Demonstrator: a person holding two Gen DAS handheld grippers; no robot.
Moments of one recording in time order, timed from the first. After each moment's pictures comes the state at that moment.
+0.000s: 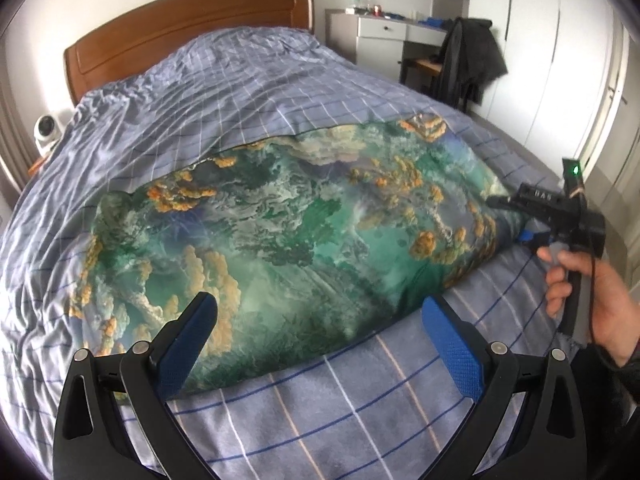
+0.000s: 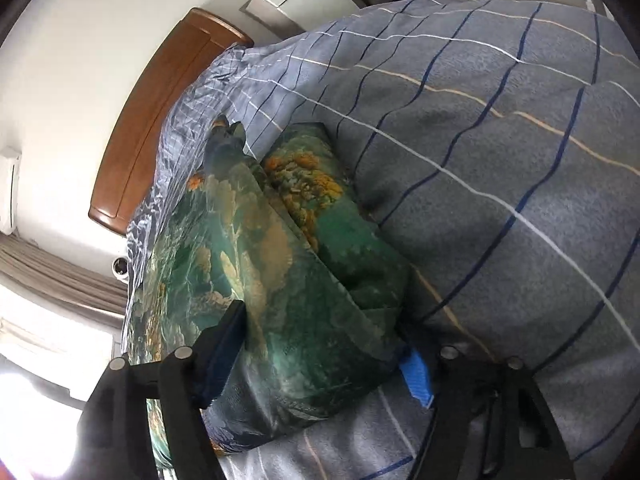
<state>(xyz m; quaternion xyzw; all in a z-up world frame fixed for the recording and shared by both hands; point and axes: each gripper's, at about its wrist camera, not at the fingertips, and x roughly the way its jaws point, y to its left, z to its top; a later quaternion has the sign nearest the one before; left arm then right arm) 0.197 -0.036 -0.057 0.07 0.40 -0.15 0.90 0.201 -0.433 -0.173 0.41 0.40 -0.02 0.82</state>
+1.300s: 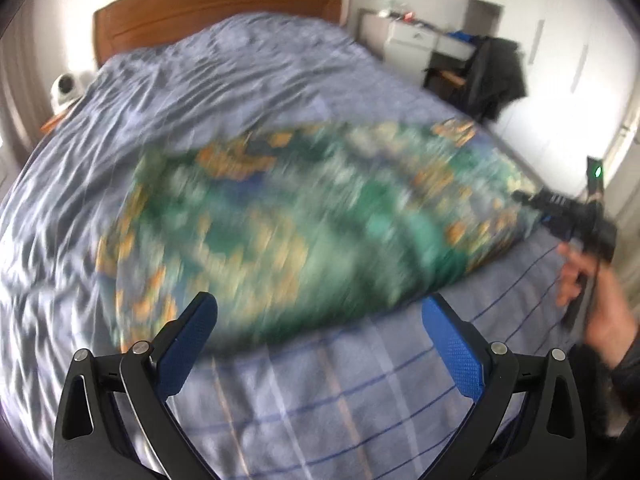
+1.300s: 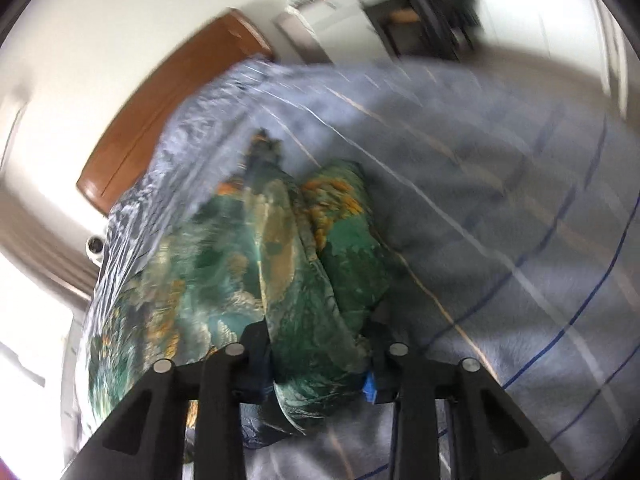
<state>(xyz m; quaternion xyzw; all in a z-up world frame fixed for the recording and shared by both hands) 0.195 0.020 -0.035 0.02 0.42 -0.15 0.90 0.210 -0.398 -0.113 0.29 0.37 -0.04 0.88</state>
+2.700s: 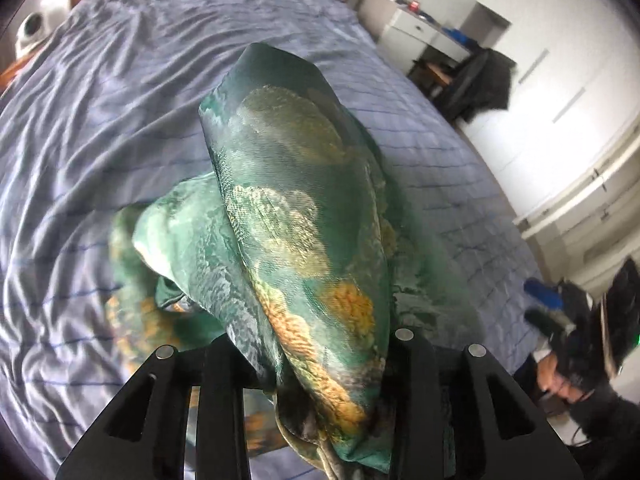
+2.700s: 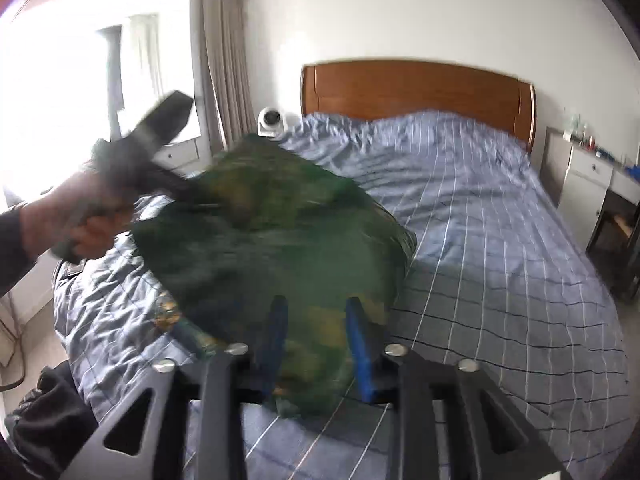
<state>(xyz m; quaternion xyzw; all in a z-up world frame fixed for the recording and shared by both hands) 0.334 0.141 -0.025 -0.08 0.51 -0.20 0.83 0.189 -0.170 0.012 -0.06 0.30 0.28 0.91</state>
